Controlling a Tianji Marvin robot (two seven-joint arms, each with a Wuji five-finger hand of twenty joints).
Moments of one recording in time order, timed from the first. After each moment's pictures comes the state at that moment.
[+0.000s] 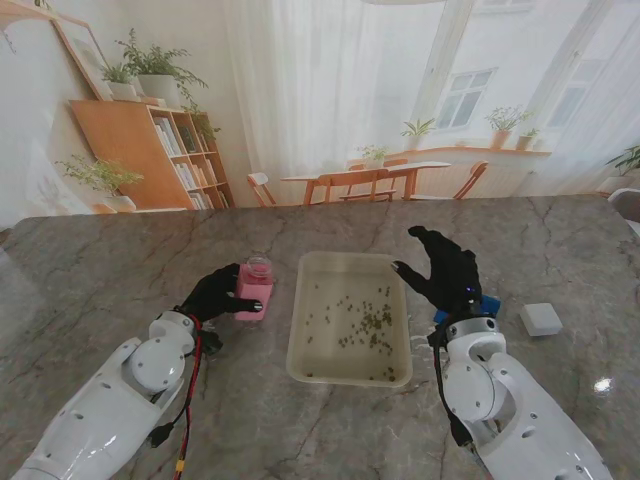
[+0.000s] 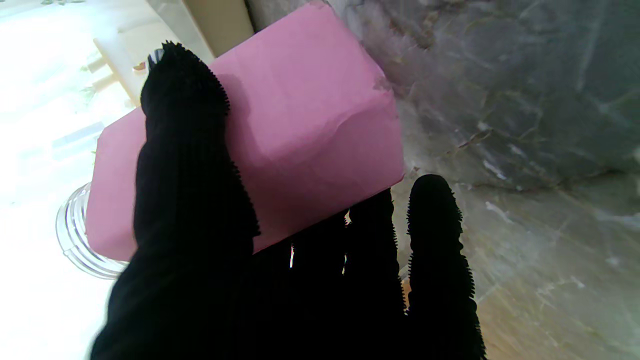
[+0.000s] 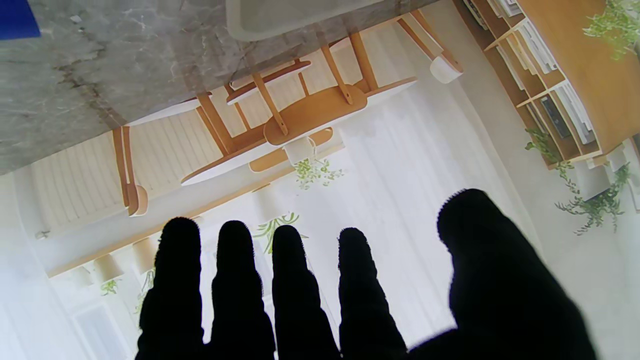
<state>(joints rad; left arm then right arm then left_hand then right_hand) 1.33 -1.18 -1.11 -1.15 0.26 -0.17 0.10 -1.58 -1.15 1.25 -1.56 -0.79 0.06 -0.43 1.07 -0.53 -0.21 -0.05 0.44 0.14 0.70 0.92 0.83 0.15 0.11 1.02 0.70 0.12 0.28 0.54 0.32 0.20 0.93 0.63 0.58 -0.23 0.36 -0.06 0.31 0.08 0.21 0.73 0.47 0.22 0.16 0.46 0.40 0.23 0.27 0.35 0.09 0.29 0.94 0.33</state>
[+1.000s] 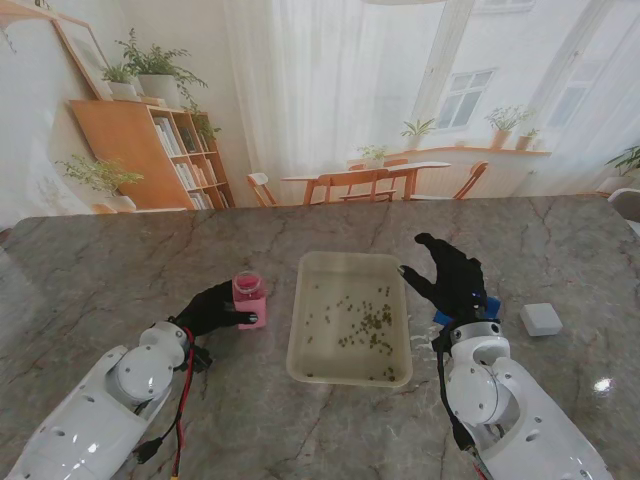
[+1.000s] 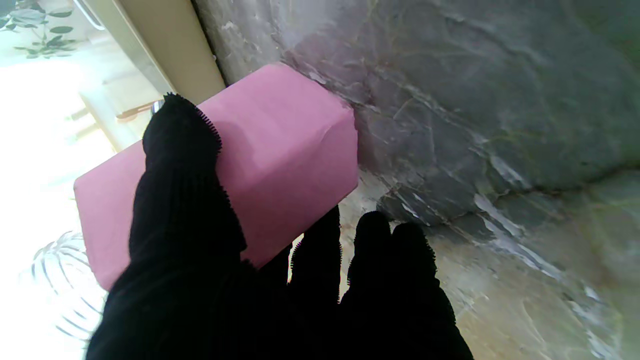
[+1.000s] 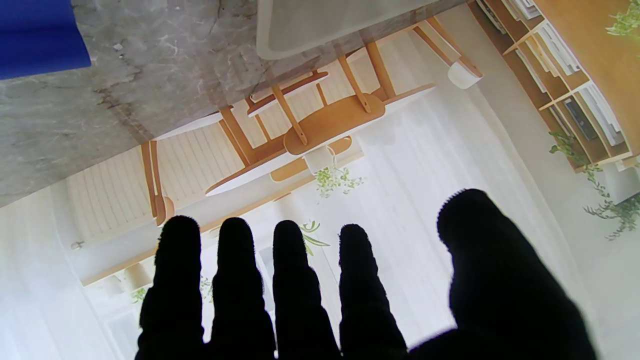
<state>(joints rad) 1.42 -1.14 -1.16 -1.25 0.30 -0.10 -0.04 -1.60 -1.16 1.27 -1.56 -0.77 0.08 -0.41 1.00 -0.35 -0.16 -0.05 0.37 0.14 0.39 0.80 0.54 0.13 0.16 0.49 0.37 0.14 0.18 0.39 -0.01 0.04 0.78 0.60 0.58 -0.23 0.36 -0.06 0.33 0.07 0.21 0.73 0.50 0.21 0.16 0.46 0.42 0.22 0.27 0.35 0.10 0.29 0.93 0.33</state>
